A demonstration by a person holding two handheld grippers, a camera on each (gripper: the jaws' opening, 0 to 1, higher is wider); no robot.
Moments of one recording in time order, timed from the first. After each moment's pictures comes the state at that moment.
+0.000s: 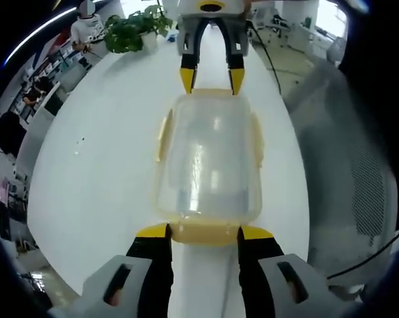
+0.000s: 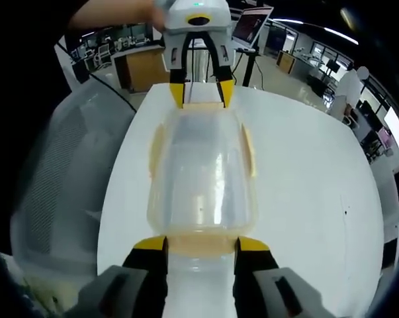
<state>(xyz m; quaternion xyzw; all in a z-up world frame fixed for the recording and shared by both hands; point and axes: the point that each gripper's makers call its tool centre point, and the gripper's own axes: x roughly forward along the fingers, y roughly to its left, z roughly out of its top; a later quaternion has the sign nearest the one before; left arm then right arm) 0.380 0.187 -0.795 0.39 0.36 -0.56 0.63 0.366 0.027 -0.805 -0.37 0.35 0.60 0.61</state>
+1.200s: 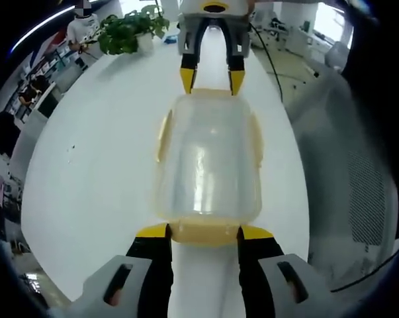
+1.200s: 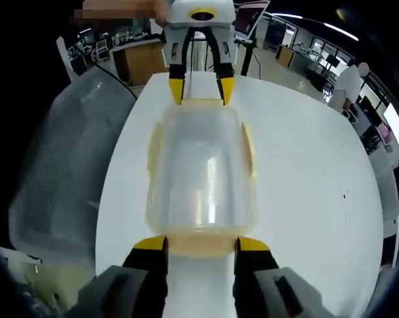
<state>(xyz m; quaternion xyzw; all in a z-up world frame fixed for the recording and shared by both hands) 0.381 0.150 -0.806 0.37 0.37 -0.57 0.63 0.369 -0.009 -0.815 -0.38 0.37 0.59 0.61</state>
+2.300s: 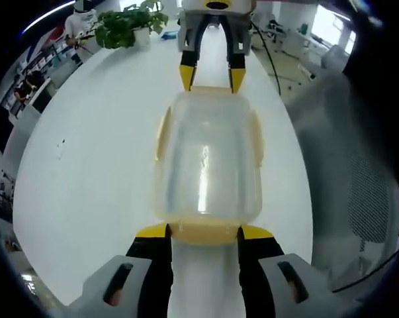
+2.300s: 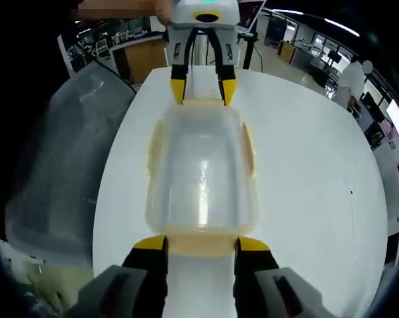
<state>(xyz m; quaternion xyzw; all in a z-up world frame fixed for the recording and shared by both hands) 0.383 0.151 -0.826 0.36 0.38 -0.59 0.62 0.368 -0.010 -0.831 -0.38 0.38 0.59 0.60</state>
